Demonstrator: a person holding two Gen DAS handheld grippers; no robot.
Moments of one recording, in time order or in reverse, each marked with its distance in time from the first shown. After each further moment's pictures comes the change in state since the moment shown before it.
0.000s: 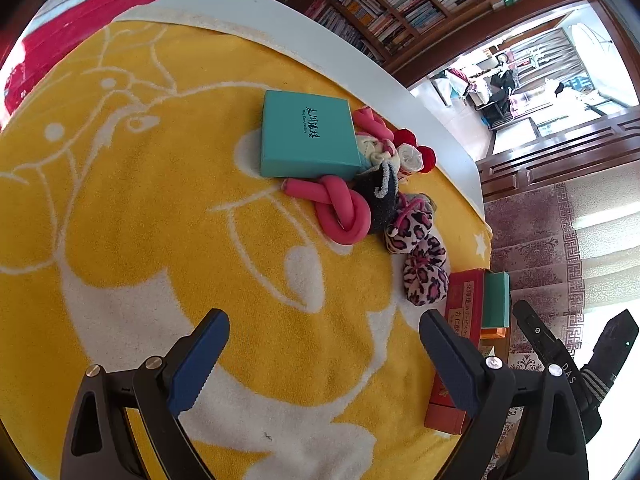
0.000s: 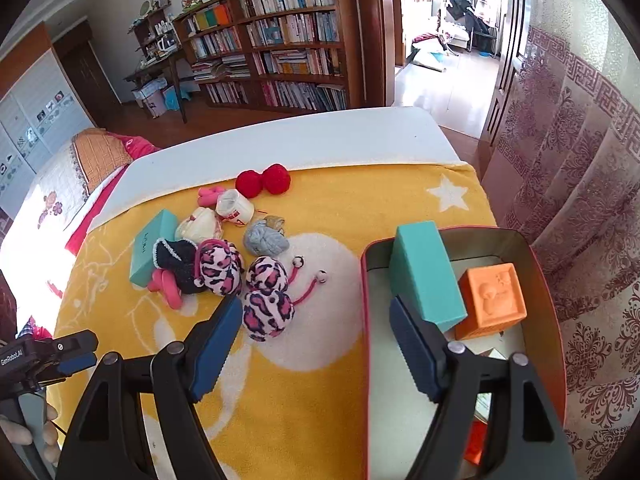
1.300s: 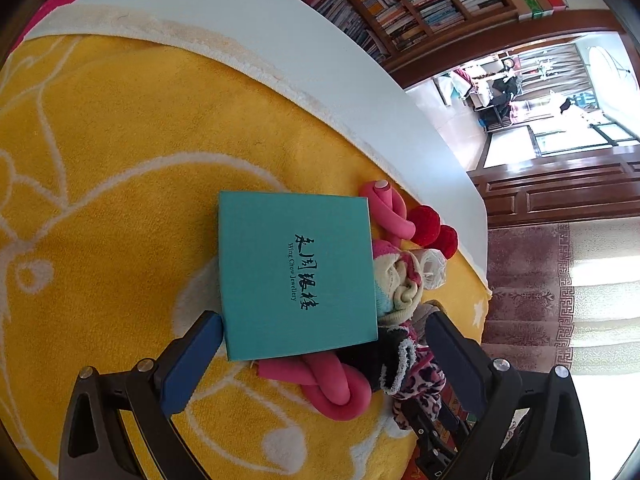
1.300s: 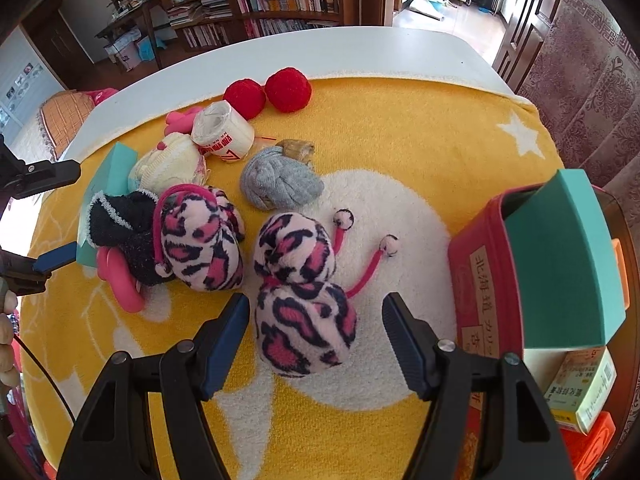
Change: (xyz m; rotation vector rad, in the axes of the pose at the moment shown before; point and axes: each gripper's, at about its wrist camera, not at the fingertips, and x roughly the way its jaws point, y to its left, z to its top) left arm 0.087 0.004 0.134 -0.072 0.086 -0.080; right arm 0.118 0.035 -0.007 0.034 0.221 -0.074
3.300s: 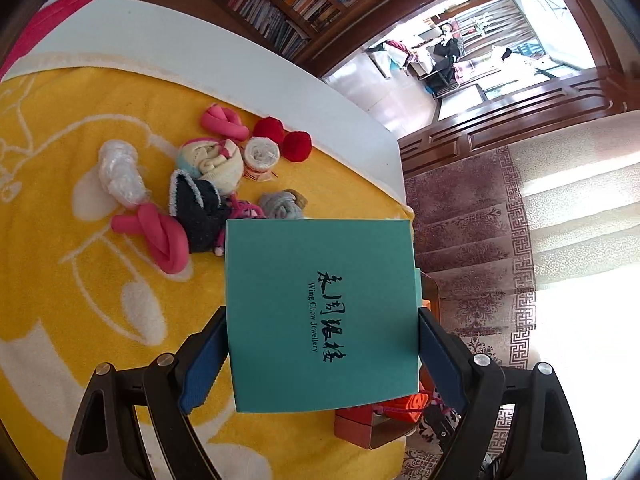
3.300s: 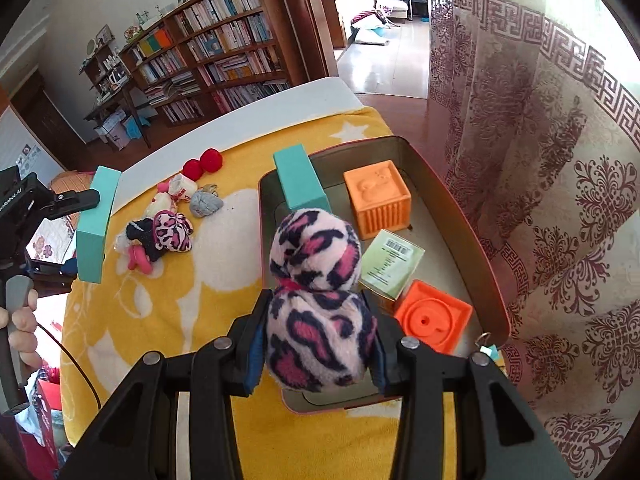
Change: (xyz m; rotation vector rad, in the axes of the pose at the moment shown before) left arm -0.040 -0.131 -0.133 0.215 0.030 -0.106; right arm -0.156 -0.142 -0.109 0.213 -0.197 0.042
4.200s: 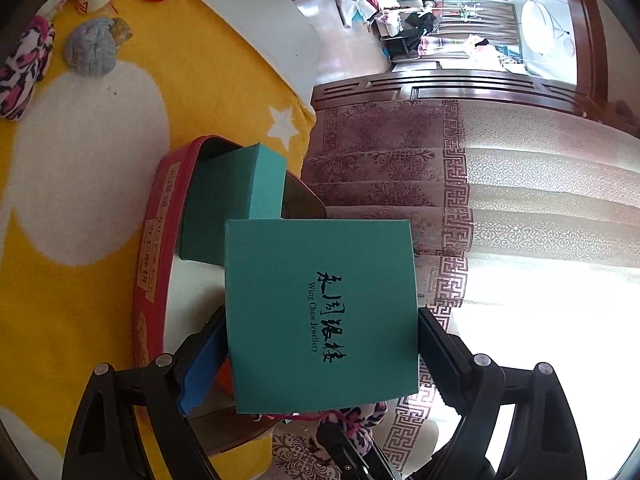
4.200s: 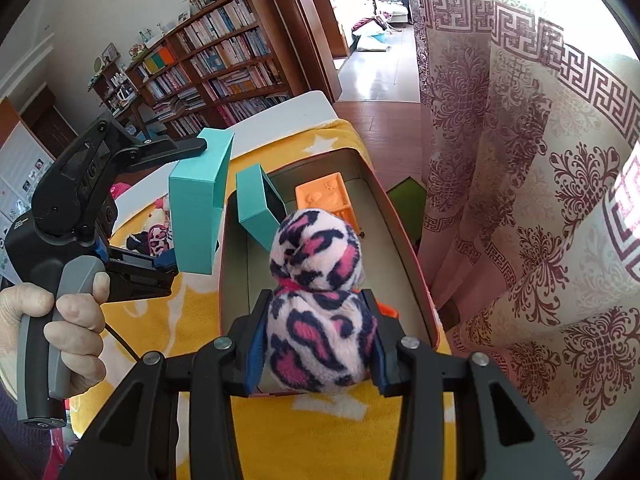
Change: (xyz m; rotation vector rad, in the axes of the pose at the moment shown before) left arm 0.138 -0.089 -0.050 -0.169 0.212 -0.334; right arm -0.025 -0.061 0.004 0.013 -0.036 0.071
